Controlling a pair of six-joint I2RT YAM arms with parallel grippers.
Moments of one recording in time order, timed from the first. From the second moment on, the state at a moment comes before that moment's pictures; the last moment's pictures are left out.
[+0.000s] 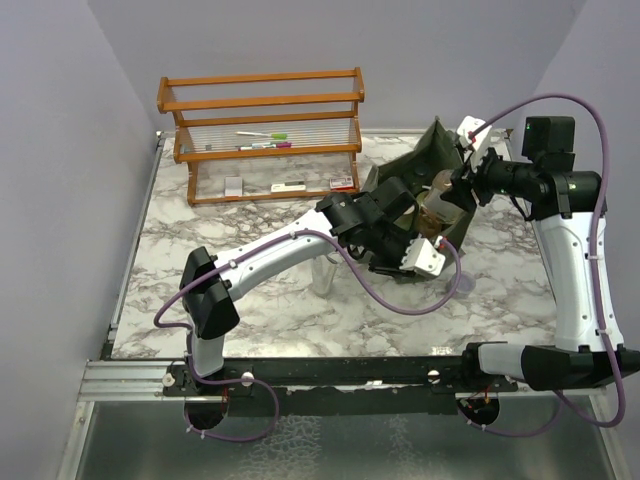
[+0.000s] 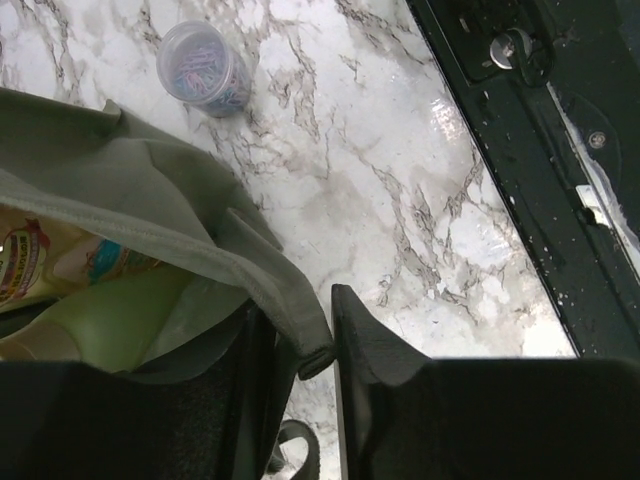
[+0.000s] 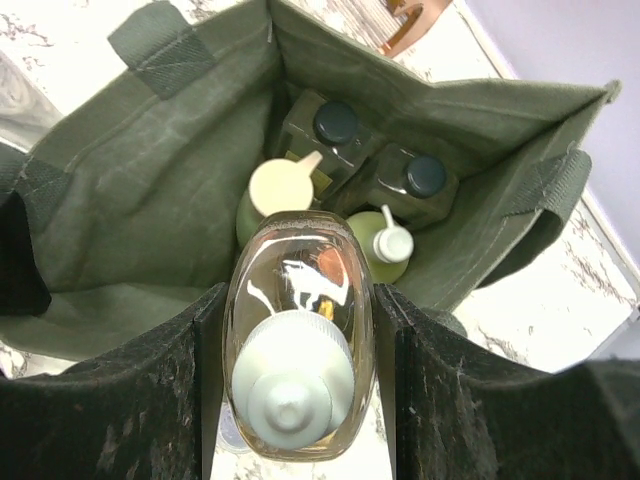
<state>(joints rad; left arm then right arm) -1.05 1.86 1.85 -0.94 0.58 0.85 0.02 1.28 1.65 -1.07 -0.62 -0.74</state>
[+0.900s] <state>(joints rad) -1.04 1.88 1.89 -0.88 0.58 0.68 0.03 1.37 1.68 -0.91 -0.60 -0.43</state>
